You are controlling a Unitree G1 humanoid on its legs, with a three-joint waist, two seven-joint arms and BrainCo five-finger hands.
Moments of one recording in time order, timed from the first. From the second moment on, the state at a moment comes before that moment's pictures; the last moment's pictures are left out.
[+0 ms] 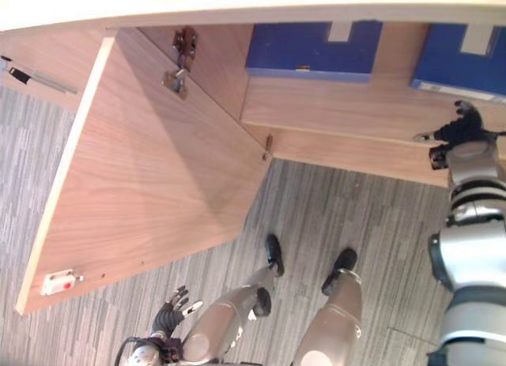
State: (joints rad) left arm 0.29 0.06 -0.06 0.47 -0.15 -0.12 -0.02; right arm -1.10 -0.90 0.33 1.25 0.18 0.08 -0.04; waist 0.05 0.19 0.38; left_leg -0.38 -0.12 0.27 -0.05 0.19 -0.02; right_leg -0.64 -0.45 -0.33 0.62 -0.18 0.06
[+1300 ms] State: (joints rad) left arm 0.15 -0.04 0.16 0.84 0.01 -0.07 0.01; right arm 0.01 0.05 -0.83 1.08 0.48 0.01 -0.07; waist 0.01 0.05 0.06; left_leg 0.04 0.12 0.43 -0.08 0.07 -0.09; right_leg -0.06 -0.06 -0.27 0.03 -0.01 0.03
